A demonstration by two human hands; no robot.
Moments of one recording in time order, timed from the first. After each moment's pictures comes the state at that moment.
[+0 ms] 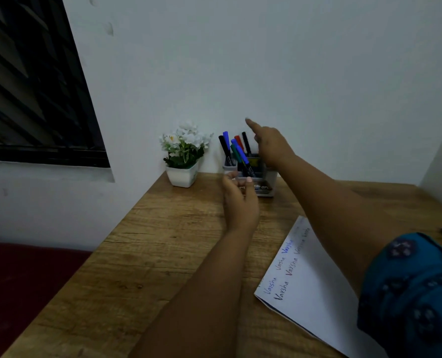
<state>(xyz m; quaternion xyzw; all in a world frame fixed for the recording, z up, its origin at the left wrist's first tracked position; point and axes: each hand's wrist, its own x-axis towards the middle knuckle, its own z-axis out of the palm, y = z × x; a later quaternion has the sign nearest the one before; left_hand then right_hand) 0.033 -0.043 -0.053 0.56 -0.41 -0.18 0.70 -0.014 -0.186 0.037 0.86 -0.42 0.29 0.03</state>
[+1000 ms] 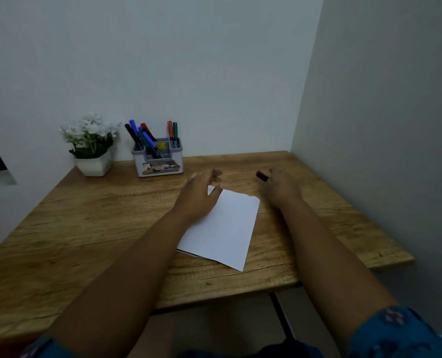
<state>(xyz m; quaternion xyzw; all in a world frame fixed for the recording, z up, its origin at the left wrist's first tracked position) -0.055 0.009 -0.045 0.52 -0.75 -0.09 0.40 -0.277 -0.044 -0.042 0.66 -0.71 0.24 -0.03</state>
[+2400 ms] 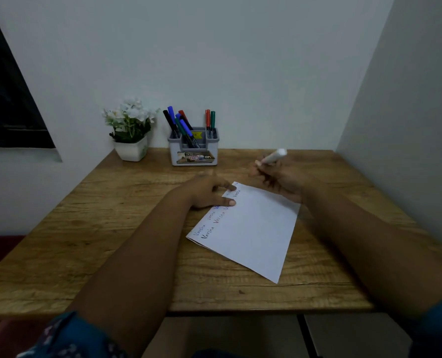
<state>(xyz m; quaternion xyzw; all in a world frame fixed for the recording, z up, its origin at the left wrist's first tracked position) 0.026 -0.022 -0.049 0.59 -0.78 -0.15 0.11 -0.212 -0.064 -0.025 0.62 -0.35 0.35 -0.61</state>
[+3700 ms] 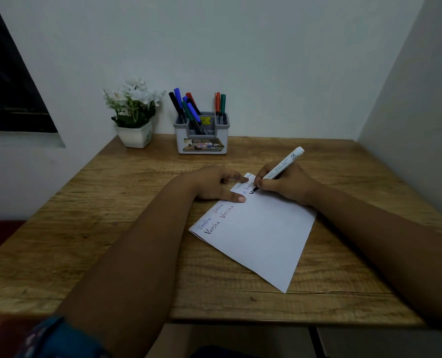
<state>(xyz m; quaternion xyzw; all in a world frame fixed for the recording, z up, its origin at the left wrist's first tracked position) 0.029 -0.028 -0.047 0.58 -0.78 -0.22 0.09 -0.201 -0.066 -0.051 0.81 -0.38 0.29 -0.34</state>
